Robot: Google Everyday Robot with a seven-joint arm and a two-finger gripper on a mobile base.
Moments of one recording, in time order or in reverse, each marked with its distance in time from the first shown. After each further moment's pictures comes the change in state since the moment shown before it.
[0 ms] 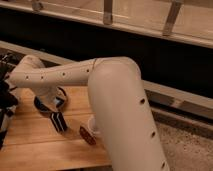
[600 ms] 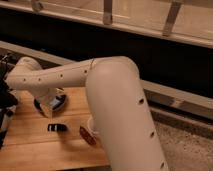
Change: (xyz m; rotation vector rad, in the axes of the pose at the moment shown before) arm -0.003 0.006 -0.002 0.026 -0.003 -0.016
